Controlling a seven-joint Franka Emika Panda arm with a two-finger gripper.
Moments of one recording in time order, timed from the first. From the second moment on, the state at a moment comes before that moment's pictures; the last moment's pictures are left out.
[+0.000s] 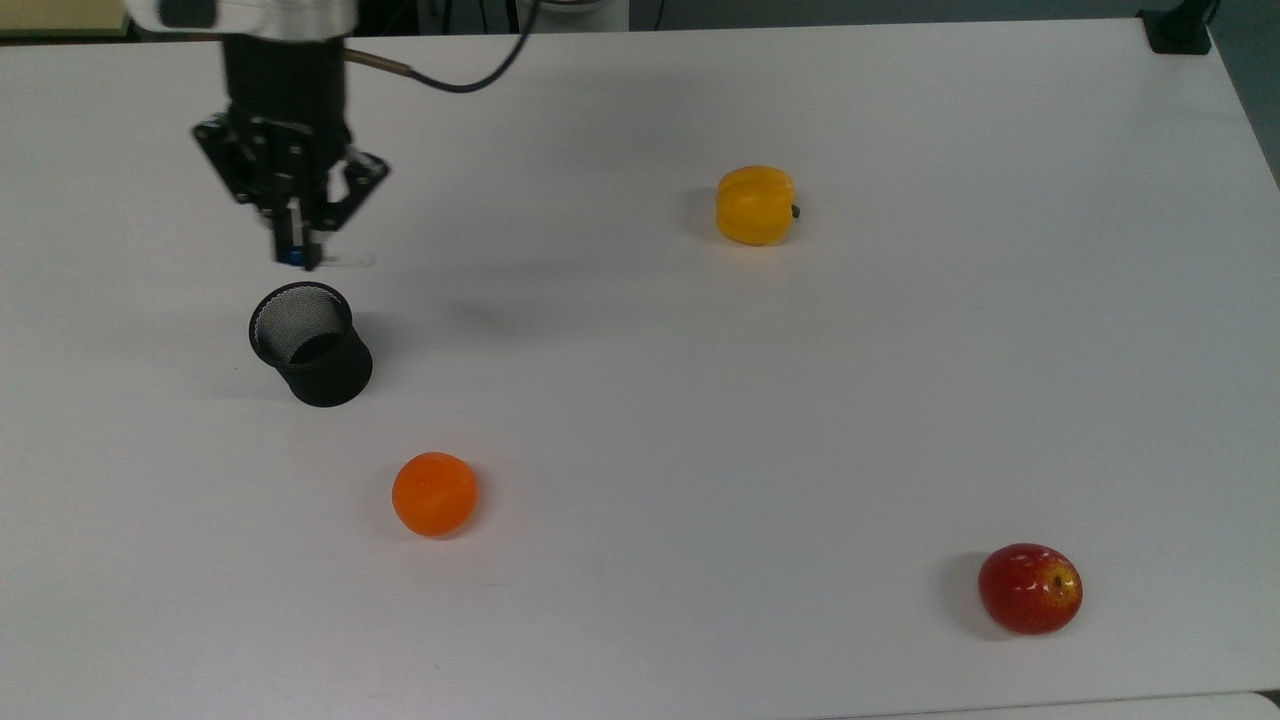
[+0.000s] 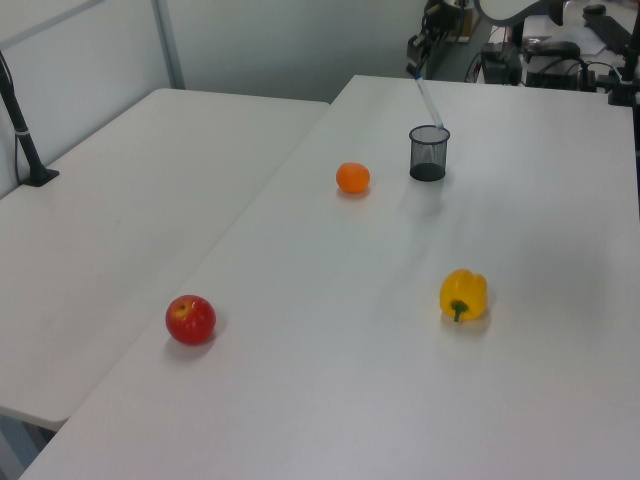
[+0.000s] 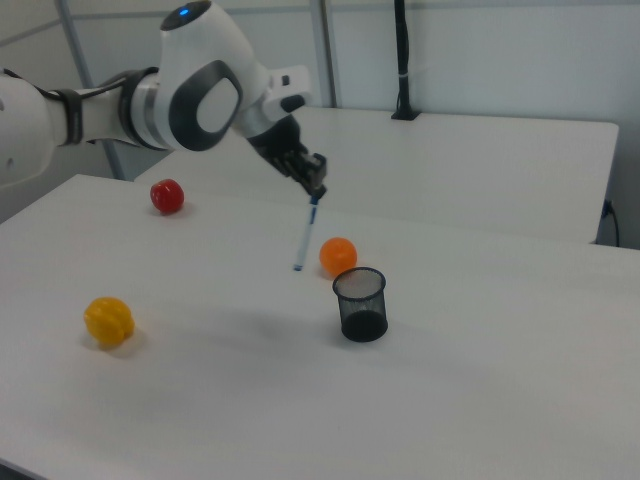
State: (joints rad) arm 0.00 0.22 -0.10 -1.63 -0.11 2.32 0.15
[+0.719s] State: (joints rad) arm 0.06 0.20 0.10 -1.65 -0.11 1.89 0.17
